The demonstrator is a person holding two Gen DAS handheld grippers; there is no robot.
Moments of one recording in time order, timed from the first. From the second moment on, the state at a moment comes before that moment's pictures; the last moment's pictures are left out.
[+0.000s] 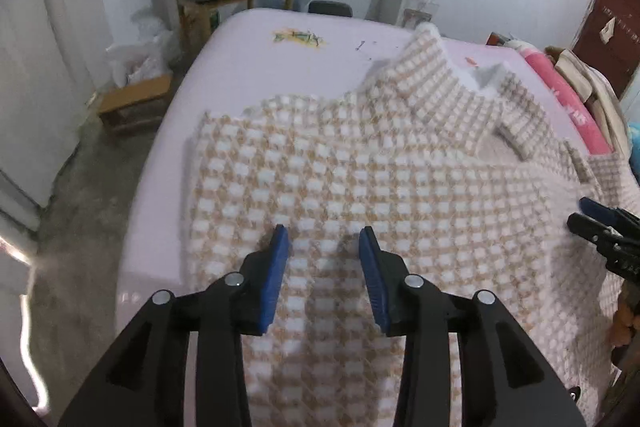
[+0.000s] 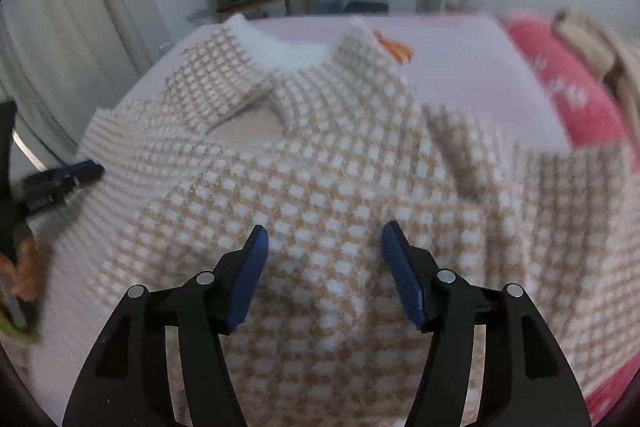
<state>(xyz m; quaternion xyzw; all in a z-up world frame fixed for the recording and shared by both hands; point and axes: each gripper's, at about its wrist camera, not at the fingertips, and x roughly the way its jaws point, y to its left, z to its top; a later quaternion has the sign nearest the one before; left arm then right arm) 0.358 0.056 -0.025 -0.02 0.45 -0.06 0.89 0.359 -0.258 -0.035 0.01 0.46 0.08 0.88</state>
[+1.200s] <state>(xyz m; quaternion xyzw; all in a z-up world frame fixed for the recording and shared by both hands) 0.303 0.011 -0.033 0.06 0.47 -0.04 0.88 0.234 -0.522 0.043 0.23 0.43 -0.16 0.86</state>
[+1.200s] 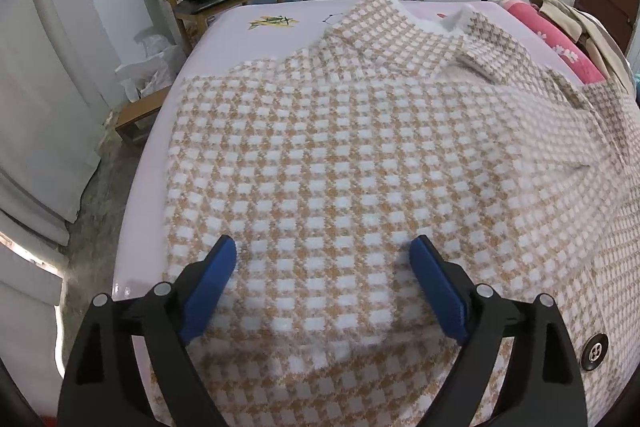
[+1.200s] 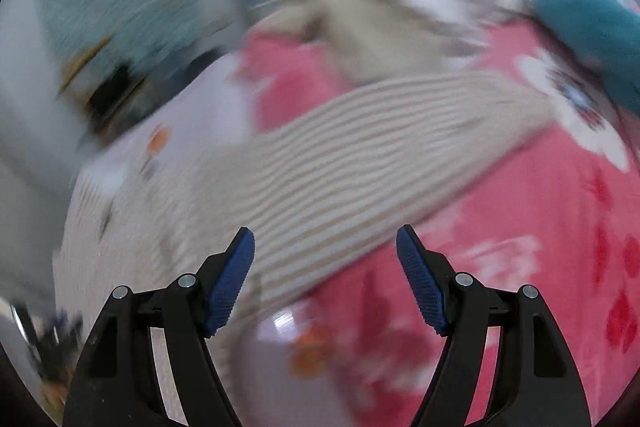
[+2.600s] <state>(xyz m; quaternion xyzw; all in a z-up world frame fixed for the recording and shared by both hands) 0.296 0.026 -0.018 0.03 0.45 -0.05 0.89 0.245 -0.541 0.185 0.19 0.27 -0.22 0.92</state>
